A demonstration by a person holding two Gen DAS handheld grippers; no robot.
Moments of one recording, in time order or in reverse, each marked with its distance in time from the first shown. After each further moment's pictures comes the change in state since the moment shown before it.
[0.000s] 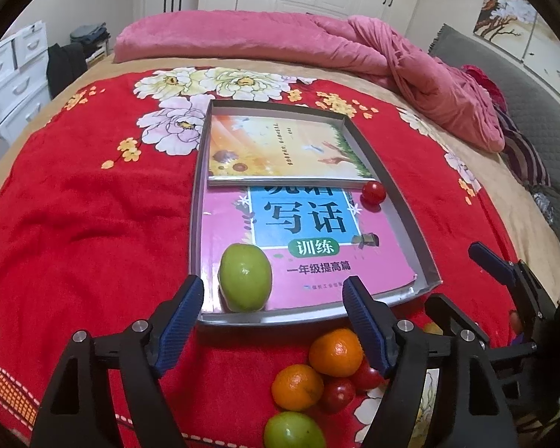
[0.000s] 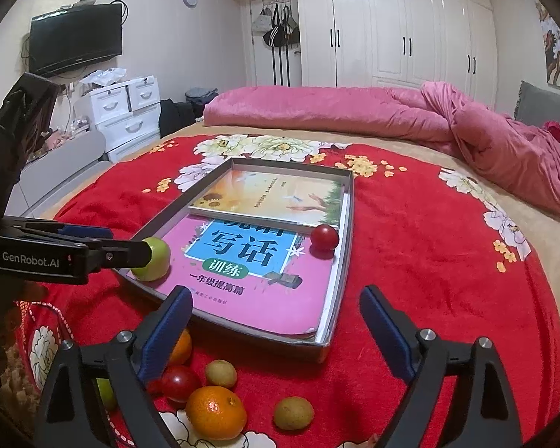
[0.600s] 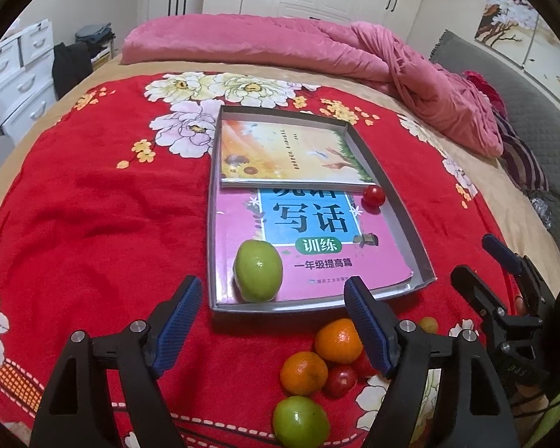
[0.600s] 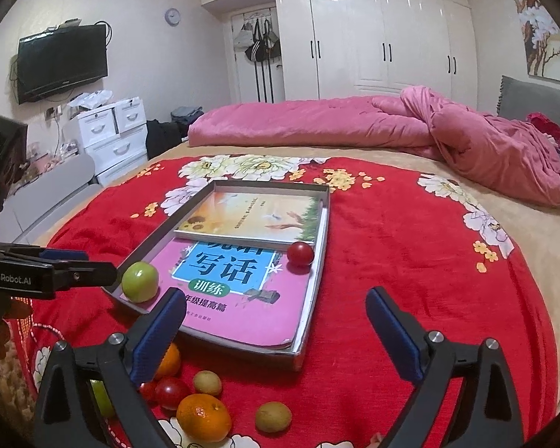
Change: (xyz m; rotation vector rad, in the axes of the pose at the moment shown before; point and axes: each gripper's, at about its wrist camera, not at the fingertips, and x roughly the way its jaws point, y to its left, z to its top) left arm -0.019 0.010 -0.003 -0.016 -0.014 0.004; right arm -0.018 -0.019 0.006 0.065 -0.057 -0.033
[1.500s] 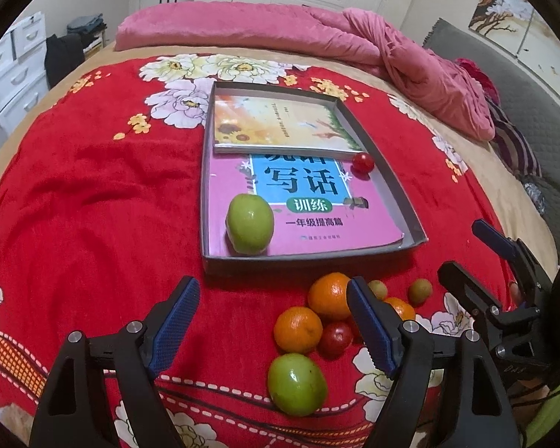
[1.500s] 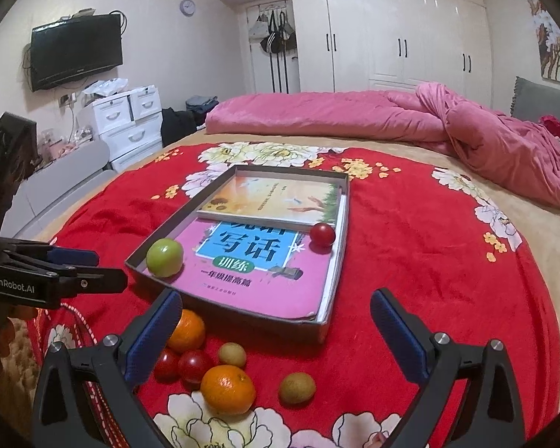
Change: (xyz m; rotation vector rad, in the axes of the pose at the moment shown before) left arm -0.006 -0.003 -0.029 0.019 0.052 -0.029; right arm -0.012 0.019 -0.015 -0.038 0.046 0.050
